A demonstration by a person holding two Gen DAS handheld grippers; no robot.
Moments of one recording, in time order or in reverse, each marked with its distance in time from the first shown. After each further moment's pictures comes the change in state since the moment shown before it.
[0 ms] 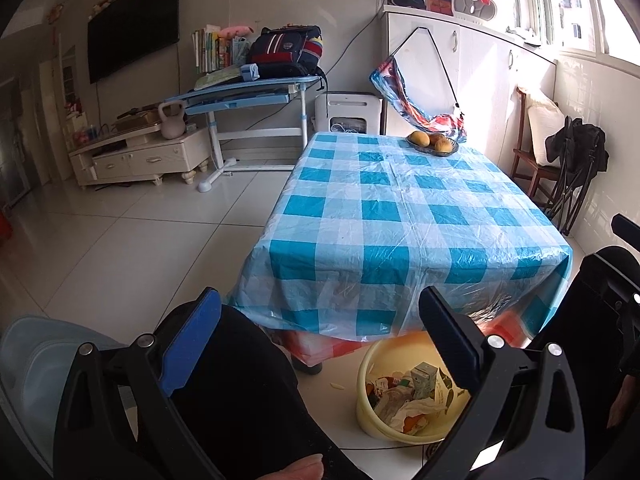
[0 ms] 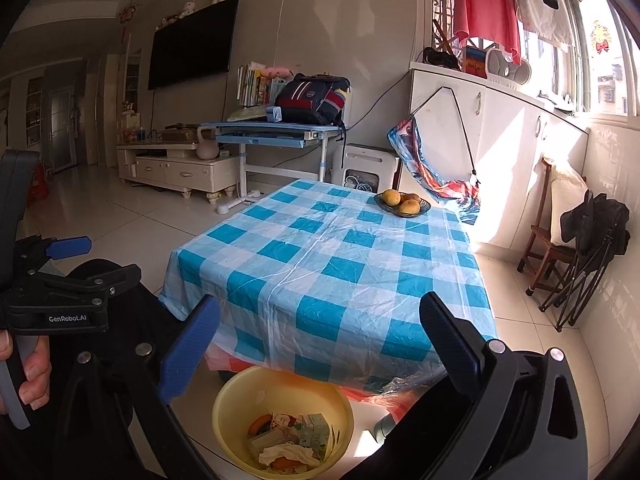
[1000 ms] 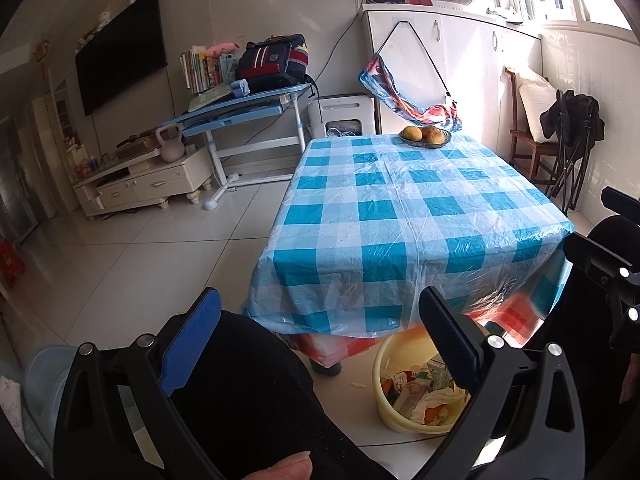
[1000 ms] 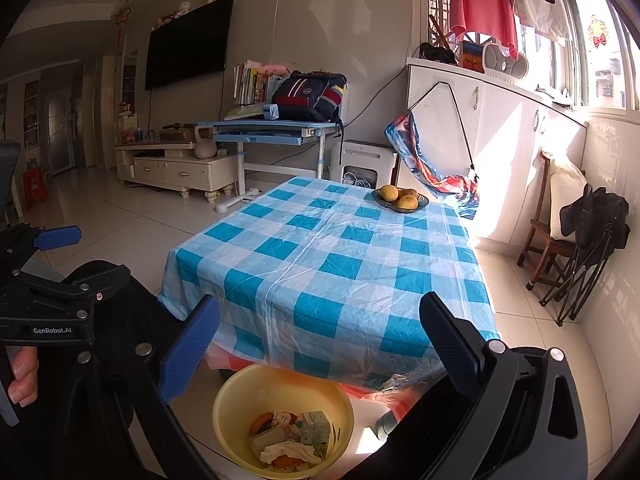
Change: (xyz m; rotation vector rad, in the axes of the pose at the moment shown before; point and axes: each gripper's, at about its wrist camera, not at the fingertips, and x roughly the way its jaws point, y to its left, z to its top) left arm -0.012 -0.014 -0.002 0.107 -0.015 0.040; right arm 0.004 -0.003 -0.005 0.004 0.012 -0.001
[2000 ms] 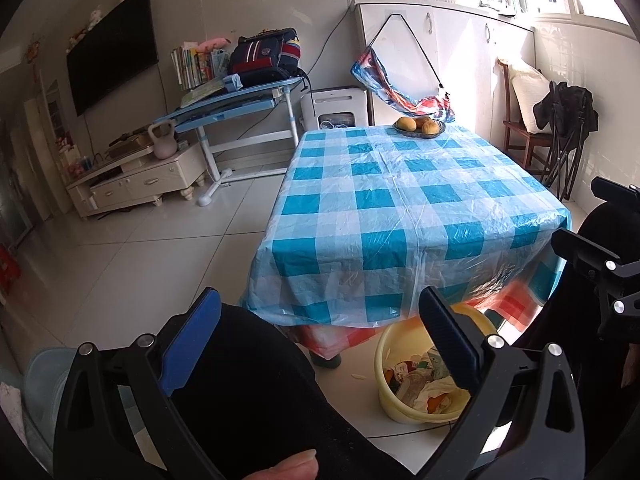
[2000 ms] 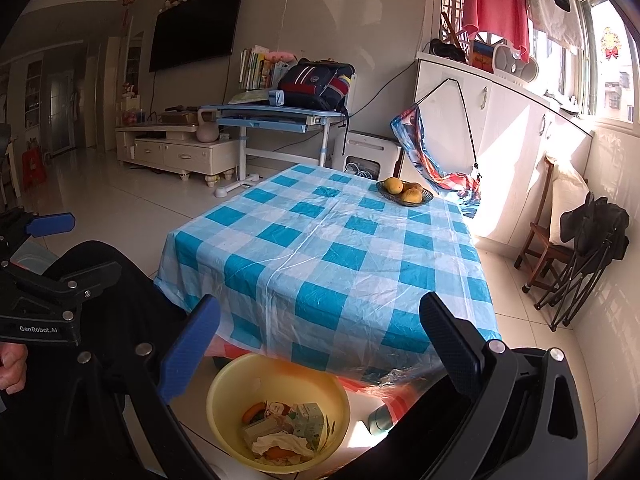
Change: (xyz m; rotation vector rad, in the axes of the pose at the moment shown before) left arm -0.002 0.006 -0.004 0.029 0.020 -0.028; right arm 0.005 0.008 0.001 -0.037 0.038 -0.011
